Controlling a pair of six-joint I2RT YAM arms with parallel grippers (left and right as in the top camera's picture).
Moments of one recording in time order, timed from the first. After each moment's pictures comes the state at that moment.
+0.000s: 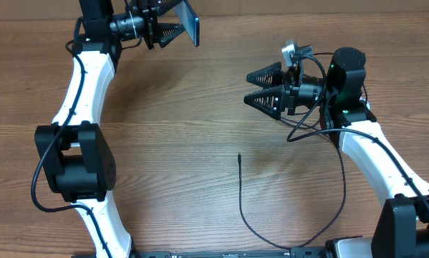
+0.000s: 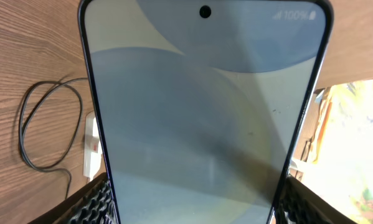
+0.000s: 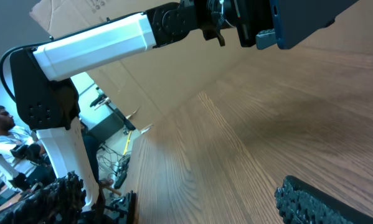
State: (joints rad) left arm 0.02 2.10 1.81 -0.06 1.19 -1.44; right arm 0.12 1.56 1.00 0.36 -1.31 0.37
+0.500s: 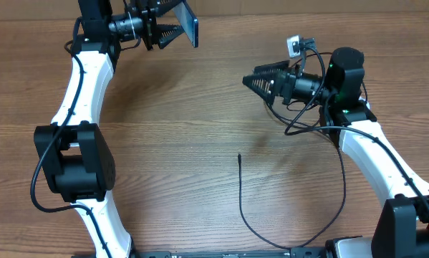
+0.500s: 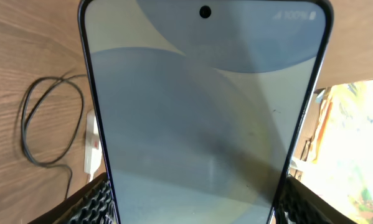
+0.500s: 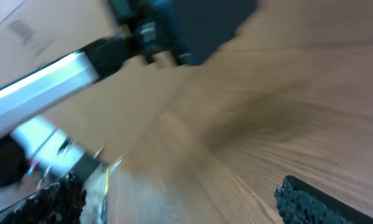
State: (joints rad) left arm 0.02 2.10 1.81 -0.10 1.21 -1.43; right arm 0.13 1.56 1.01 0.25 -1.02 0.51
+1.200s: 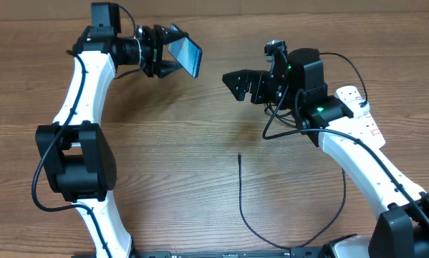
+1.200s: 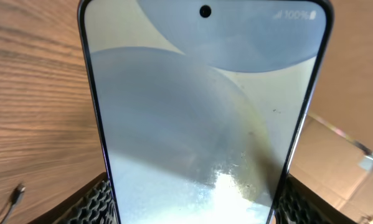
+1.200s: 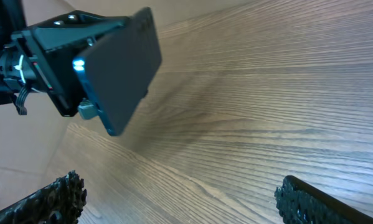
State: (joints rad) left arm 0.00 2.11 1.82 -0.70 1.02 -1.13; right arm 0.33 1.56 1.13 -0.12 -0.48 0.47
